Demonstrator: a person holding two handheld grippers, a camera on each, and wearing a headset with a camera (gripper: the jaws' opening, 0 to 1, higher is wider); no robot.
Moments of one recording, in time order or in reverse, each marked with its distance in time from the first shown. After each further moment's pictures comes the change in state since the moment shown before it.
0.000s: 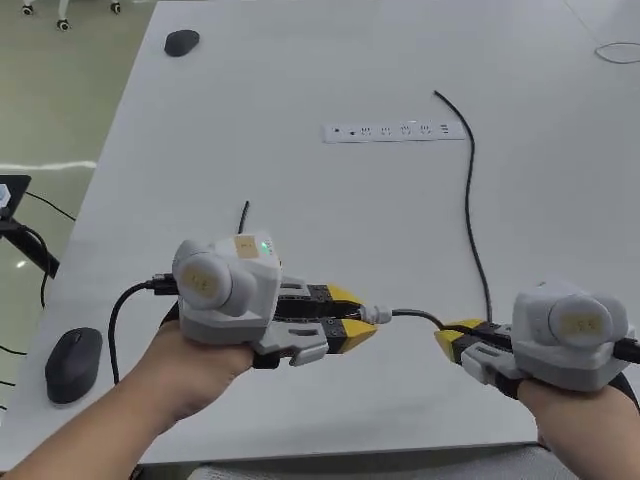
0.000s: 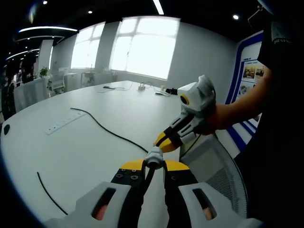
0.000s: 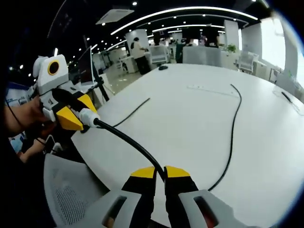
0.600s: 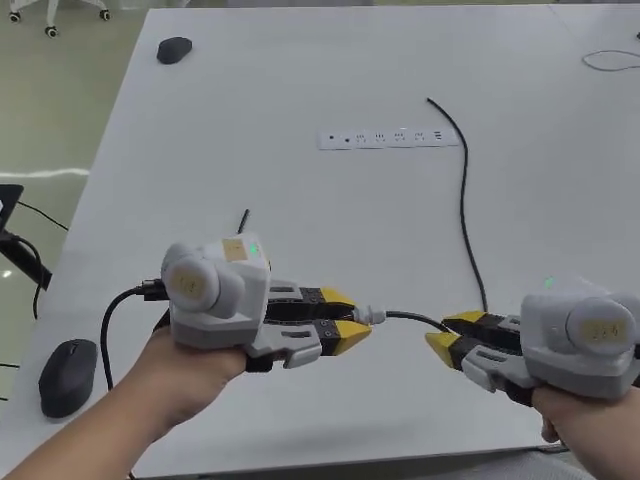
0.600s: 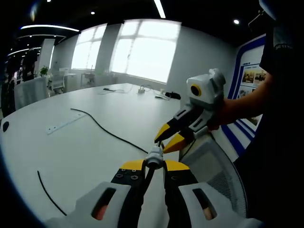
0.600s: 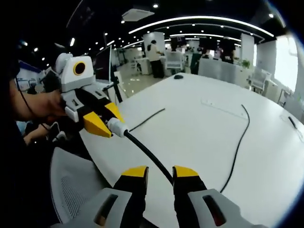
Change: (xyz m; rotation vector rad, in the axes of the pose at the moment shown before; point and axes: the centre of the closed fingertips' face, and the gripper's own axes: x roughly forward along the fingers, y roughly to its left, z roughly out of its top) left arm -0.005 0.006 0.004 -0.018 -0.031 -0.017; right arm -0.016 0.039 0.038 -0.219 -0.044 0.072
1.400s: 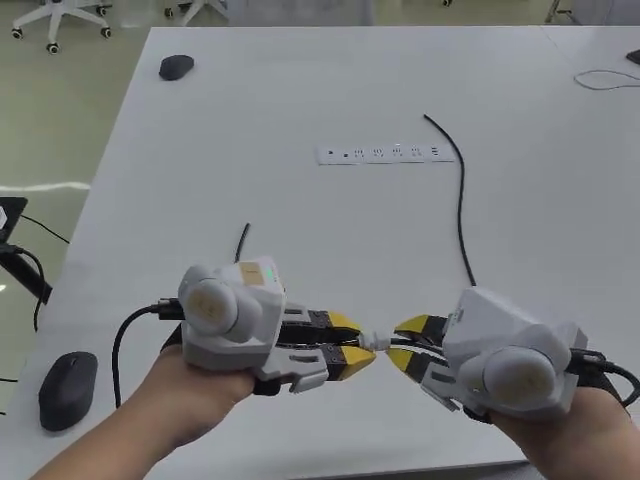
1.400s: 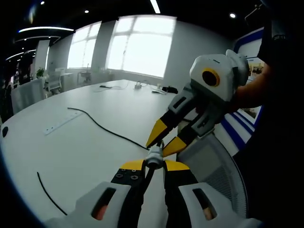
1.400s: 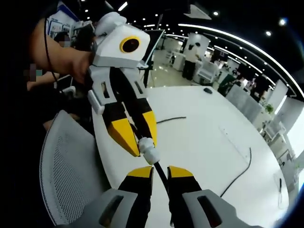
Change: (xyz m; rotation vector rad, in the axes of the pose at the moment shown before) left arm 0.002 -0.013 -0.011 0.043 0.052 -0.019; right arm 0.013 0.040 0.014 -0.417 0.069 0.051
